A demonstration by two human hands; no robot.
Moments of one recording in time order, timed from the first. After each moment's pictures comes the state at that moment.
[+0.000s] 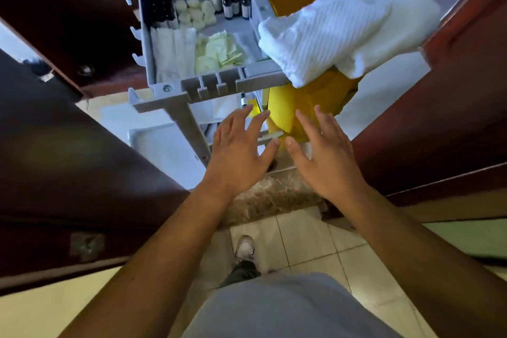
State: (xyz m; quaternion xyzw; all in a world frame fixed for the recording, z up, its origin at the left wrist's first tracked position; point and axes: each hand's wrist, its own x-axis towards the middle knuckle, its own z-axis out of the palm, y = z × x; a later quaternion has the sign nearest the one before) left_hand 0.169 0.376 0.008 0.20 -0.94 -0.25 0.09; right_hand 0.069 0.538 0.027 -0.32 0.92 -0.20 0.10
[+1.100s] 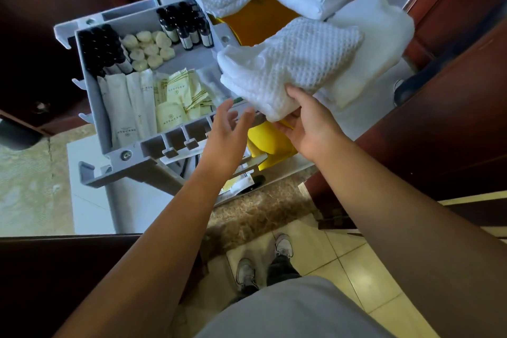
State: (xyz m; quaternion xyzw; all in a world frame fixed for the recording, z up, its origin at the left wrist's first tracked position) left_hand 0.024 0.312 0.029 0.30 -0.74 -0.60 0.03; right_hand -0.088 0.435 0.039 0.14 0.55 -0.76 0.31
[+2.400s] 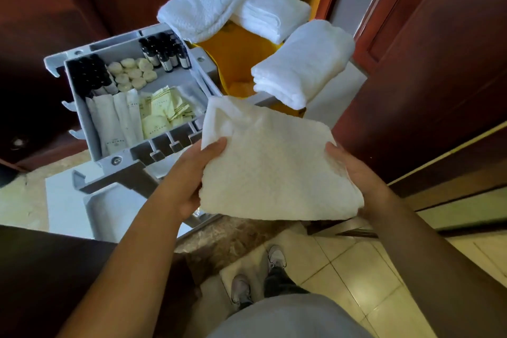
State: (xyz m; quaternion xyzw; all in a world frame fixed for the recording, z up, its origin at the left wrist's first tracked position) left_hand 0.114 0.328 0.075 0.26 -0.52 -0.81 -0.07; right_hand 0.012 0.600 0.063 0.11 0.63 -0.70 0.32
